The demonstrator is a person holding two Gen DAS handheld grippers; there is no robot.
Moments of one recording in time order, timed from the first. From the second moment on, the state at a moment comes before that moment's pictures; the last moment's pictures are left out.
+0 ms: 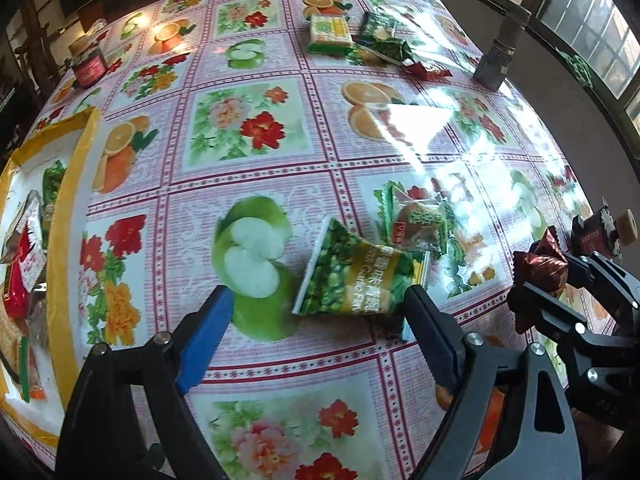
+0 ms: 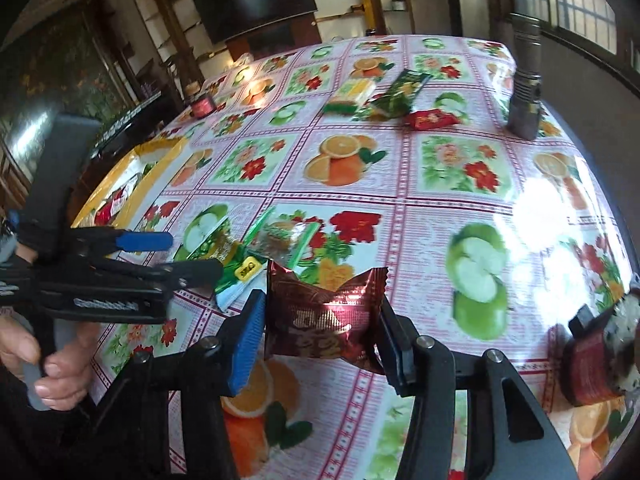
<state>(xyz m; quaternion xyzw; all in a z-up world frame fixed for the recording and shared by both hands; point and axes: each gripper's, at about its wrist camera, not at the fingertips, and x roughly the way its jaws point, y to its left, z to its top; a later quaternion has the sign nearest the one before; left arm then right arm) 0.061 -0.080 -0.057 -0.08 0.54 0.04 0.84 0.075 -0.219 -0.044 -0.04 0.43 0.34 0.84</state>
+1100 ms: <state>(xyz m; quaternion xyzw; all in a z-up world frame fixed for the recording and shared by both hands) 0.028 -0.038 -0.024 -0.09 0.48 0.11 0.87 0.068 -0.193 -0.027 -0.02 0.40 0.40 0.82</state>
